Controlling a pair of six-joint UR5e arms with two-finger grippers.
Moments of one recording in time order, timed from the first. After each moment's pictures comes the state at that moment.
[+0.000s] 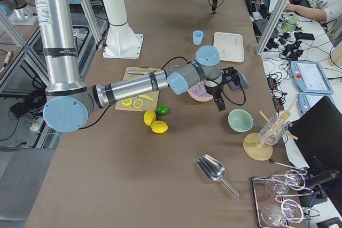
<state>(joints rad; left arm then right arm) -1.02 -2.13 -1.05 -2.14 -2.09 -0.57 1.36 -1.47 1.76 -1.27 2.22 0.26</state>
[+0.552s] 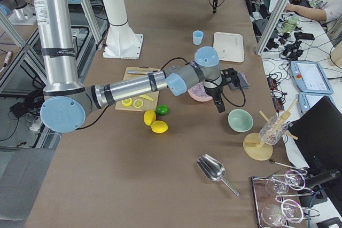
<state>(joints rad) -1.03 -2.13 -1.05 -2.14 -2.09 -0.57 1.38 -1.48 1.76 -1.27 2.22 0.25</state>
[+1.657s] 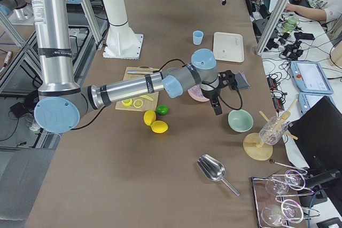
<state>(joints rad) -1.06 -2.18 -1.37 -2.14 -2.12 -0.73 1.39 -1.51 1.78 -1.27 2.23 0.25</state>
